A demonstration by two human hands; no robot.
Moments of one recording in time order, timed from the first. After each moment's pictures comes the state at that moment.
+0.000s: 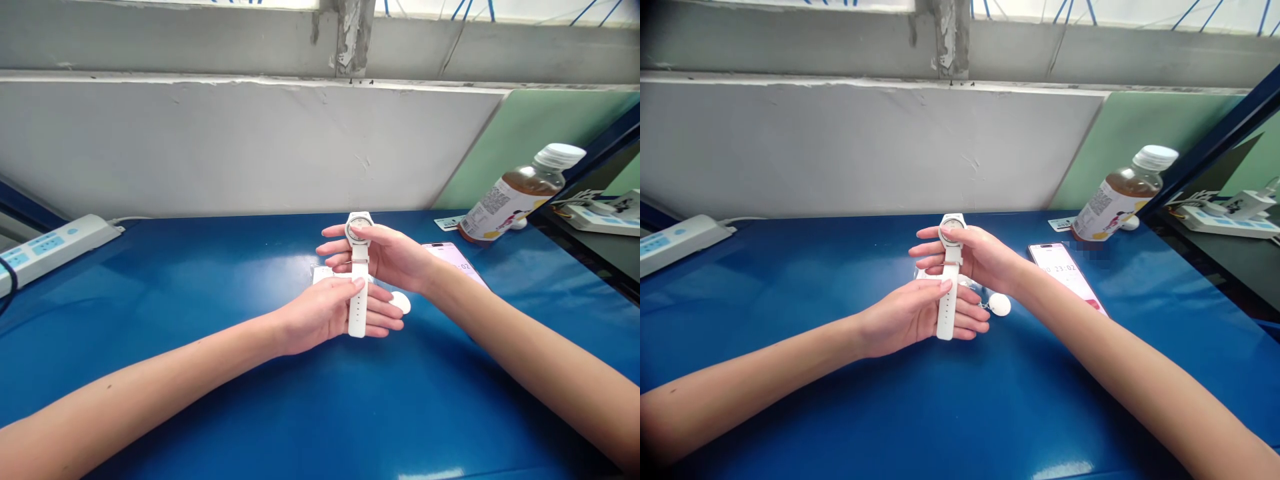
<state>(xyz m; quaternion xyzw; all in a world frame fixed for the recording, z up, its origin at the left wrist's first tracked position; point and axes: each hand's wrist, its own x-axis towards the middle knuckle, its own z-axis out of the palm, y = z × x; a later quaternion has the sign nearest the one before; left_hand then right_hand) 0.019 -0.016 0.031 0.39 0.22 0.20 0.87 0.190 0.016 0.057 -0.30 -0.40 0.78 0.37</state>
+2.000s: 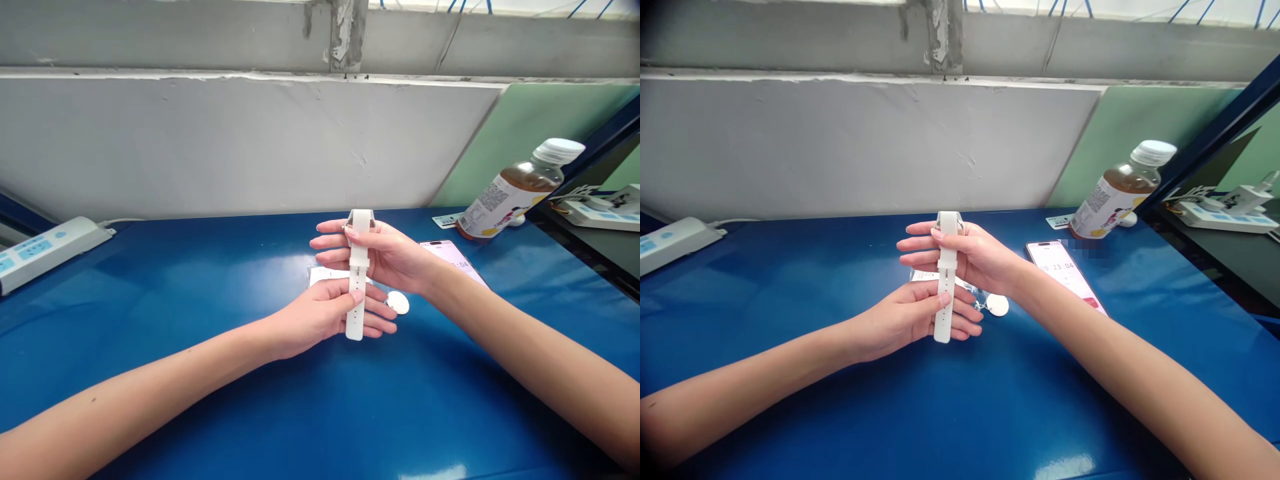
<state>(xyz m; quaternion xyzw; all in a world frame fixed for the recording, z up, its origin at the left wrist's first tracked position) 0.015 -0.018 0.031 0.45 0.23 0.20 0.84 0.188 0.011 0.062 -0.25 -0.42 0.78 0.40</state>
